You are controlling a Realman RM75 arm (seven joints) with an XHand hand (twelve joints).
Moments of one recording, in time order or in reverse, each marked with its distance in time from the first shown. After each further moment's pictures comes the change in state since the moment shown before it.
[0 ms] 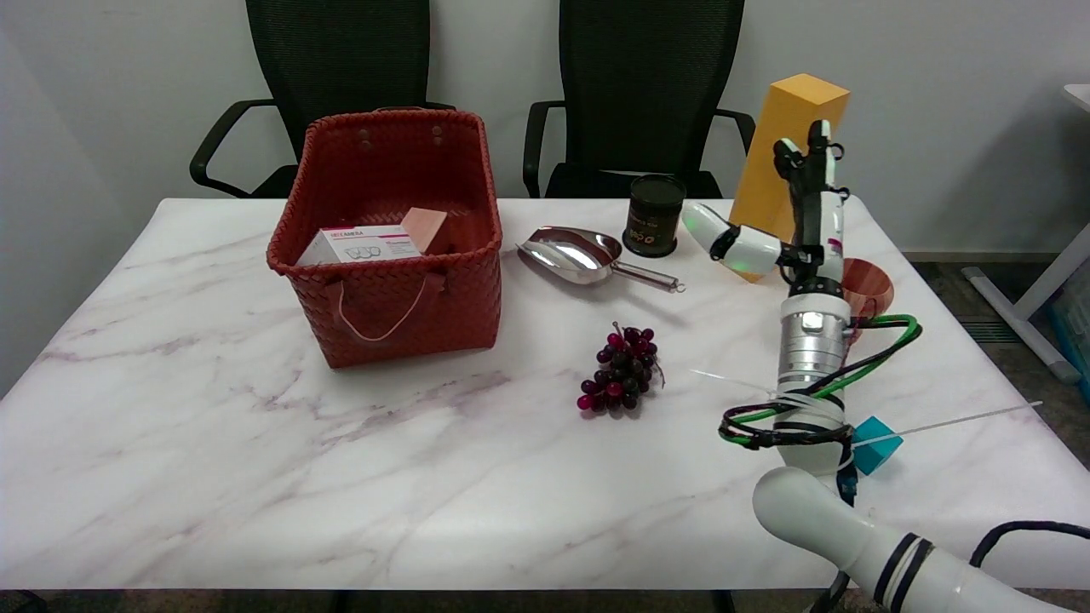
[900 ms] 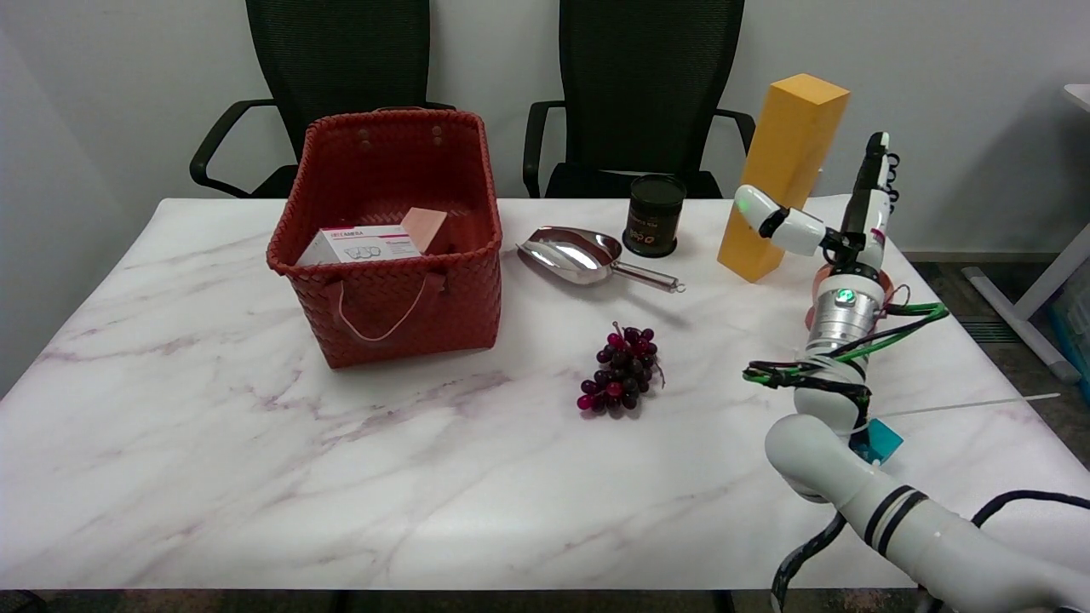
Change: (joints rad) arm 0.115 0.015 0.085 -0.179 0.150 -0.017 0.008
